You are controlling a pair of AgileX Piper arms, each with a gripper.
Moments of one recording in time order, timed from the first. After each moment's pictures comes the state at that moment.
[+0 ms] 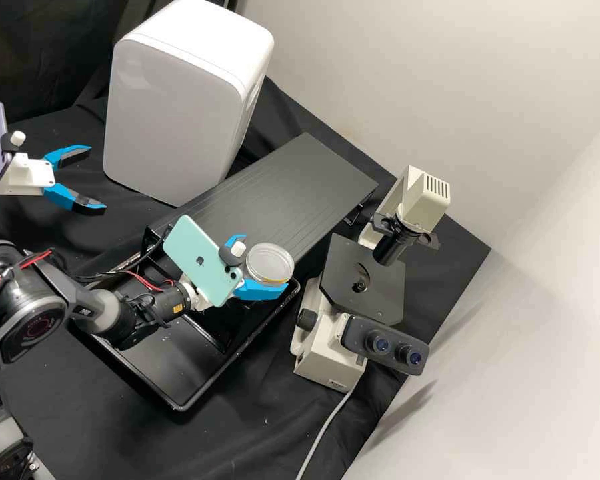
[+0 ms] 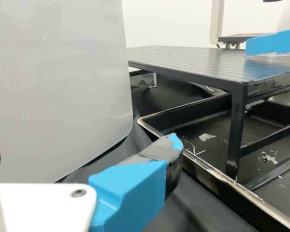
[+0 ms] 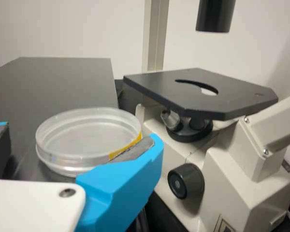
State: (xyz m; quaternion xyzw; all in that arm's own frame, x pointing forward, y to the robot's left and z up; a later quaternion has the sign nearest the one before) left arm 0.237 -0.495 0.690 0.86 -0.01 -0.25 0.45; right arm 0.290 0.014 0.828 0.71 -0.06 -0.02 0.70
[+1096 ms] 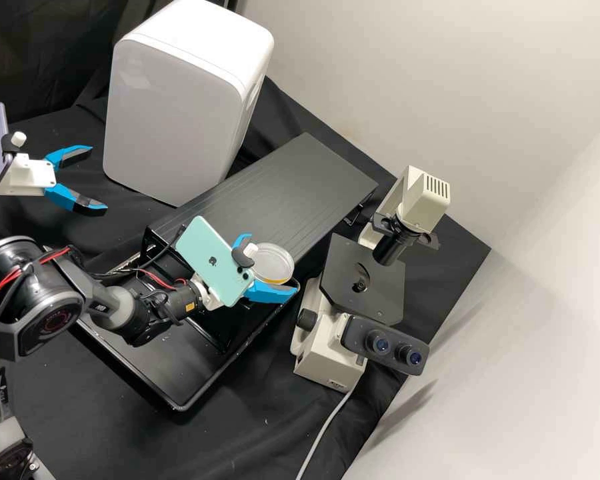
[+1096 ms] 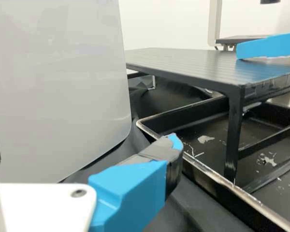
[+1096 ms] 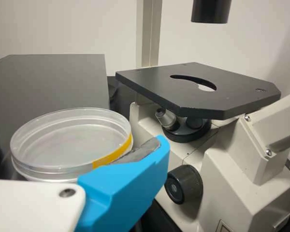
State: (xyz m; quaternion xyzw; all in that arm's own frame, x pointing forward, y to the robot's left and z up) left arm 0.237 -0.499 0.689 0.86 -0.02 -0.25 0.45; right arm 0.307 0.004 0.830 0.71 -0.07 -0.04 0.70
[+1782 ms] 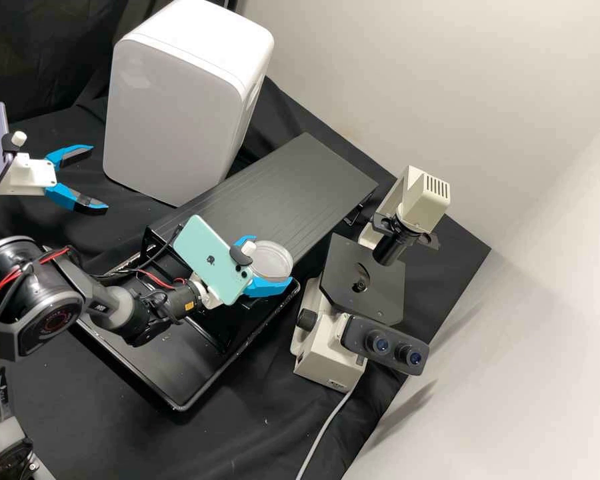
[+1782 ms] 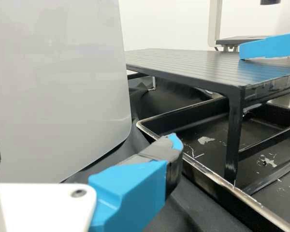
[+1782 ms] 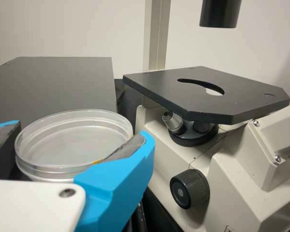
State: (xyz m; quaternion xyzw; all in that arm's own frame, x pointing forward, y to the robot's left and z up) left arm 0.237 -0.499 0.689 0.86 -0.02 -0.25 0.45; right arm 0.306 0.005 0.828 0.71 -0.06 -0.04 0.70
